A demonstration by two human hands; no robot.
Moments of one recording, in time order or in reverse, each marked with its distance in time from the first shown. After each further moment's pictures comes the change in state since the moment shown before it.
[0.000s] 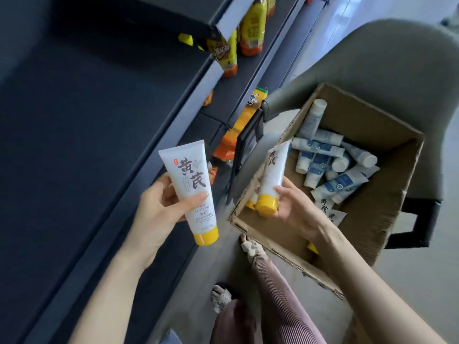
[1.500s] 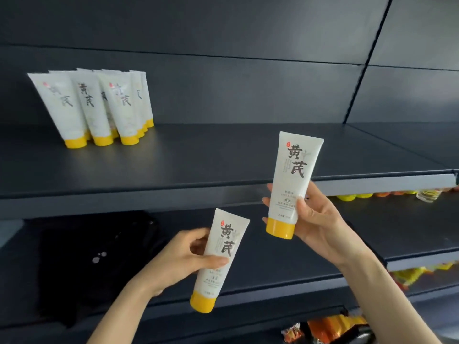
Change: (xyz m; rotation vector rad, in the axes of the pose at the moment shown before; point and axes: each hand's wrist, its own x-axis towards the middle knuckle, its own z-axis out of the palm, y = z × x) left_hand -0.337 0.113 -0.146 0.105 0.528 0.294; right_hand -0.177 -0.024 0.429 -0.684 -1.167 -0.132
